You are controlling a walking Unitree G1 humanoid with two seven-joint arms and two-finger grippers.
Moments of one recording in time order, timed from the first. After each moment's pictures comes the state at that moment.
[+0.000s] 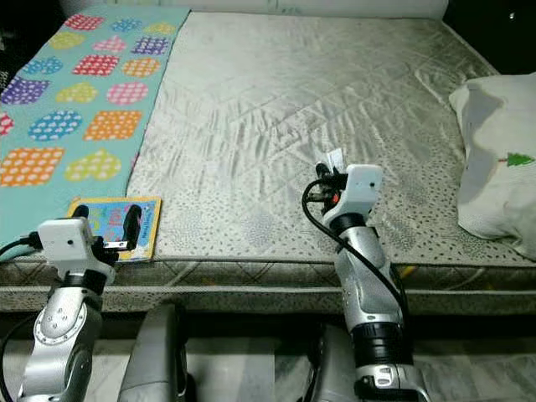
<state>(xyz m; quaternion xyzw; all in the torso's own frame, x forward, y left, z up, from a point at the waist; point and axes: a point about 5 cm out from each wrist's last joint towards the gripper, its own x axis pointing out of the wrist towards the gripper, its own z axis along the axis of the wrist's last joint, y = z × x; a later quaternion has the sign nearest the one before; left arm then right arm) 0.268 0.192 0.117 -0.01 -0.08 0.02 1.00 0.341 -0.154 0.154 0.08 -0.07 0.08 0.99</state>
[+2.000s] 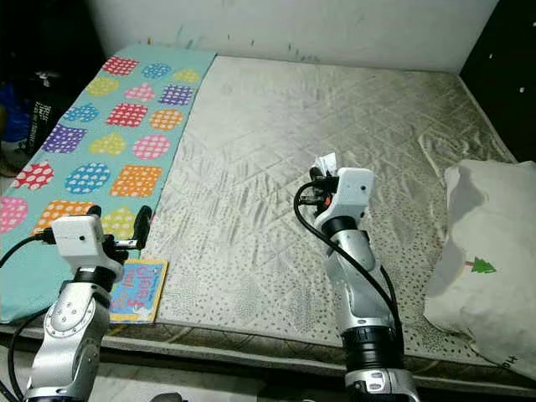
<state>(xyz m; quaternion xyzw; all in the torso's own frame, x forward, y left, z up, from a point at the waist) 0.274 0.184 0.112 -0.02 -0.05 0.01 1.00 0.337 -0.144 0.148 0.08 -0.06 0.07 0.99</state>
